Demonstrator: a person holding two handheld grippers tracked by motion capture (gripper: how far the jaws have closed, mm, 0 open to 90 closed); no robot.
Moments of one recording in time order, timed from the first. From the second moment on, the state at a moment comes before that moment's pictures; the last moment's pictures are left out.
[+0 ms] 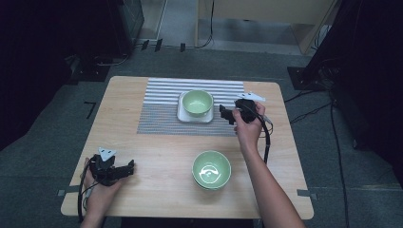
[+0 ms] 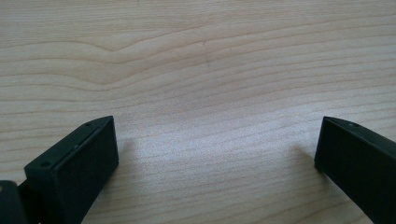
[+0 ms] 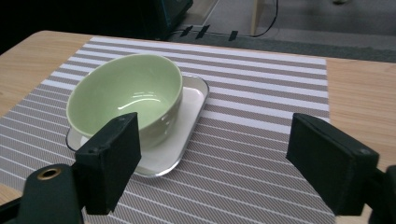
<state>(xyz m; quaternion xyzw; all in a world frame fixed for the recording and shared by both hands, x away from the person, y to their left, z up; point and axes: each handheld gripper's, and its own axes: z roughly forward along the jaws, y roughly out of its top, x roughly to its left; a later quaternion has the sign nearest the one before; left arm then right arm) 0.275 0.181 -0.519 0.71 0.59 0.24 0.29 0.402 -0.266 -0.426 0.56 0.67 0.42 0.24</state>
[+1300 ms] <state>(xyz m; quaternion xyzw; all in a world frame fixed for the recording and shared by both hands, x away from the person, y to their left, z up) 0.275 0.181 -0.519 0.71 0.59 0.24 0.29 0.309 -0.338 -0.471 0.60 0.64 0.41 0.26</state>
